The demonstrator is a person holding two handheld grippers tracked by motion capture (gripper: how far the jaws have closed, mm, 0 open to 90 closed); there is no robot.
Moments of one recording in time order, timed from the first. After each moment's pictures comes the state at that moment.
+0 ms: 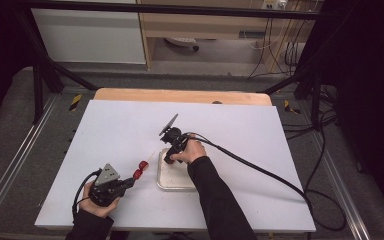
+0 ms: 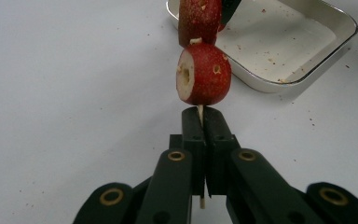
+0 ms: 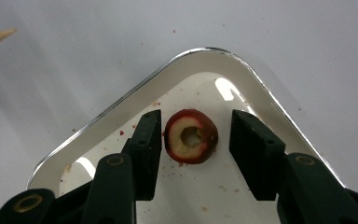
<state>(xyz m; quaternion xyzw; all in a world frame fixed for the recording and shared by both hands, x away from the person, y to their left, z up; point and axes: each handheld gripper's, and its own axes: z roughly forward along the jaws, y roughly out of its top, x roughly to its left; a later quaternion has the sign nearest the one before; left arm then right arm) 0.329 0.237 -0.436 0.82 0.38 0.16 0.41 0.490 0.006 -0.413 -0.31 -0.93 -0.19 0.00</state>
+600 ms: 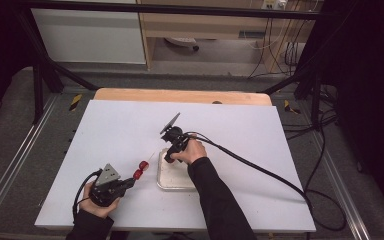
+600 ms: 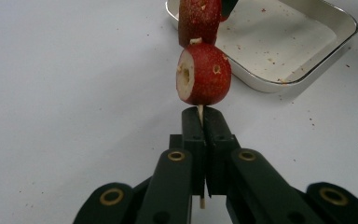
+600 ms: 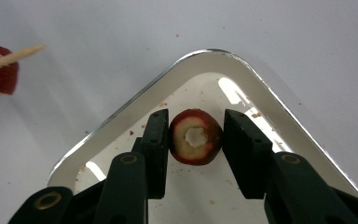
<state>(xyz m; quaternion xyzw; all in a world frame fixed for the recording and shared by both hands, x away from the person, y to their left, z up) 0.328 0.235 -0.436 0.82 0.38 0.17 0.40 0.486 0.003 -0.405 -0.34 -0.92 -0.21 0.02</state>
